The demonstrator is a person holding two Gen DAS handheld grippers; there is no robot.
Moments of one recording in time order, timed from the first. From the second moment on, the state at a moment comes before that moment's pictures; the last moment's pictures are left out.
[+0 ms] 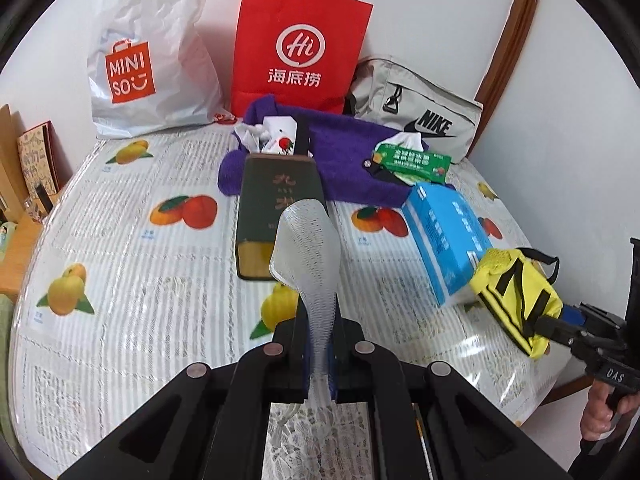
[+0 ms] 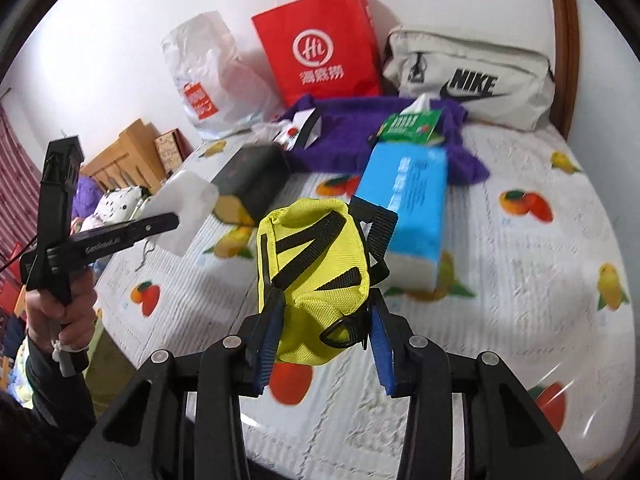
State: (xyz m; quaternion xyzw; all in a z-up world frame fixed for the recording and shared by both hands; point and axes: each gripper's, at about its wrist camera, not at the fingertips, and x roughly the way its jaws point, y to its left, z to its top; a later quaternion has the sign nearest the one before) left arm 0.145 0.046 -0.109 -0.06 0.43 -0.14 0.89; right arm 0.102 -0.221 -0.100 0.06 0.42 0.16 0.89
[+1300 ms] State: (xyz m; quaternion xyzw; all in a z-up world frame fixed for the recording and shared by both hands) left arm 0.314 0.034 -0.080 -0.10 0.45 -0.15 0.87; right arm 0.341 -0.220 -0.071 0.01 0.38 0.13 0.92
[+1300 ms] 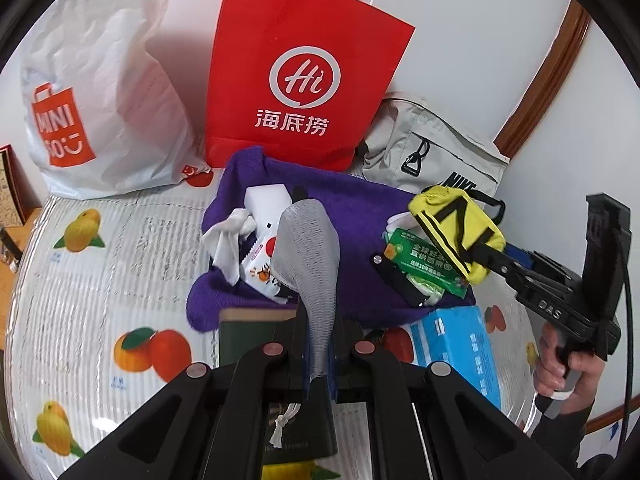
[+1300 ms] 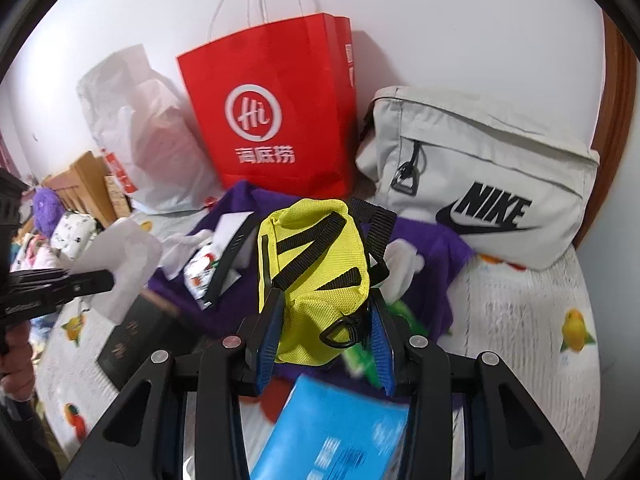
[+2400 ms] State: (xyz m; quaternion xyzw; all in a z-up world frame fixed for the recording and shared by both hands) left arm 0.416 -0.019 -0.143 -0.06 0.51 -0.18 0.84; right arm 0.409 -0.224 -0.127 -0.02 0.47 0.14 0.87
